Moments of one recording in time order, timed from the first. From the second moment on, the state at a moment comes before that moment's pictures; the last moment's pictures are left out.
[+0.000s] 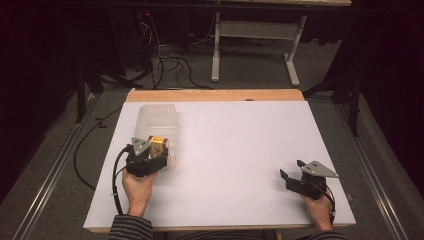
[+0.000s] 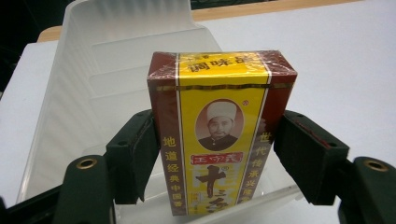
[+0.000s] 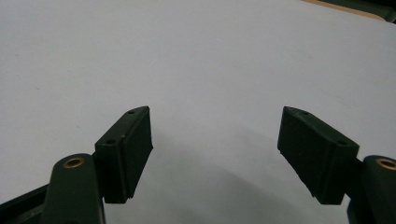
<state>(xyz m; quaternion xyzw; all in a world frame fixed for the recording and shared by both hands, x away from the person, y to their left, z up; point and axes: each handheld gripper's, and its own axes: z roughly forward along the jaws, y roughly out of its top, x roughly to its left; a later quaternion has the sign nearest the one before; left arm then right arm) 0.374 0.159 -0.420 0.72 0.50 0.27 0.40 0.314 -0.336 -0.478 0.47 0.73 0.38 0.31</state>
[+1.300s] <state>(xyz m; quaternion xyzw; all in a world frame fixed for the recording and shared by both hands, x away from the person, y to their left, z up) 0.362 0.158 -0.401 0.70 0.49 0.29 0.43 0.314 -0.336 -0.478 0.47 0.74 0.38 0.31</state>
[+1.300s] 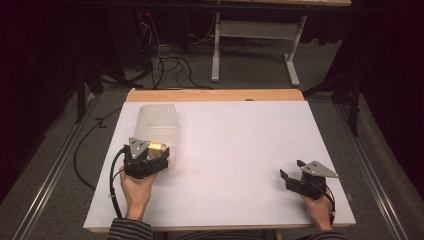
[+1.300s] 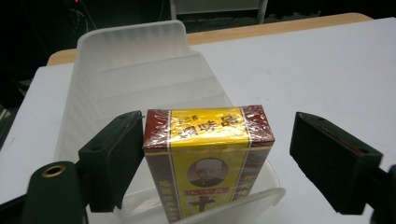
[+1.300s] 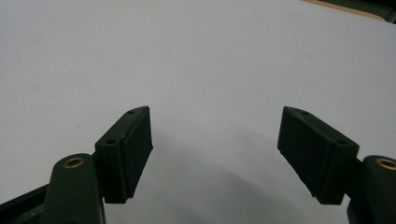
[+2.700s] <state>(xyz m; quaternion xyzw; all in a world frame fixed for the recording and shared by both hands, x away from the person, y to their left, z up) 0.350 0.099 -0.384 0.74 0.40 0.26 0.47 0.314 -0.336 -0.478 0.47 0.73 0.38 0.31</state>
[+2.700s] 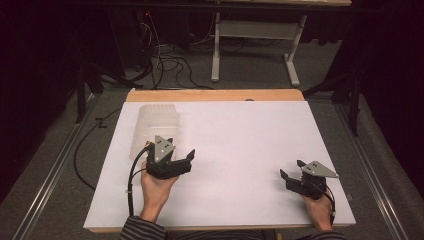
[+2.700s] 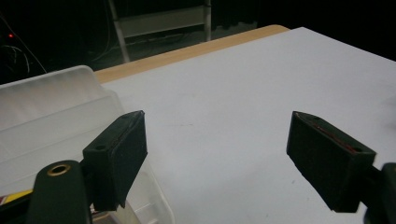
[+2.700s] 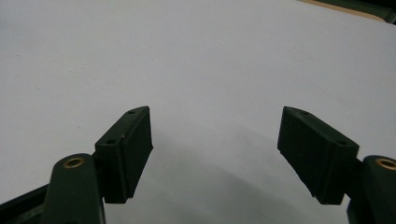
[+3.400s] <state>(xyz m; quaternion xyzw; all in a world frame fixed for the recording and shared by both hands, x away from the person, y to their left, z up) 0.348 0.072 -0.396 0.77 0.37 0.22 0.47 0.314 -0.336 -0.478 0.47 0.74 0.38 0.31</state>
